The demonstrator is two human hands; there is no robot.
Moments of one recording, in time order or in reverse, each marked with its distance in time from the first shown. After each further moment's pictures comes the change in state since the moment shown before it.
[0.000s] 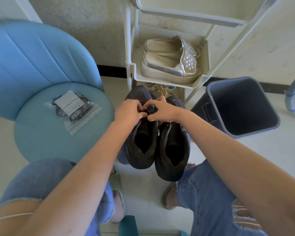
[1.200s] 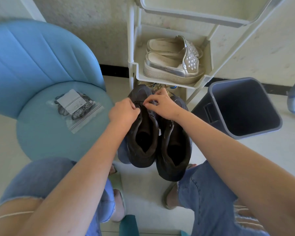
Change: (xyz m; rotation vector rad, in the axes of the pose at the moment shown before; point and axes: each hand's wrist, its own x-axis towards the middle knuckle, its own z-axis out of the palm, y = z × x) left_hand -0.002 -0.012 -0.002 -0.091 0.141 -0.240; right_hand 0.009 -0.006 0.005 0.008 0.277 -0.109
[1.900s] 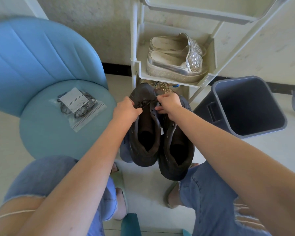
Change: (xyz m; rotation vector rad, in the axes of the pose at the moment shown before) left_hand 0.002 -0.002 -0.001 -0.075 -0.114 -0.042; right_hand 0.012 -0.004 0.008 0.593 0.268 0.462
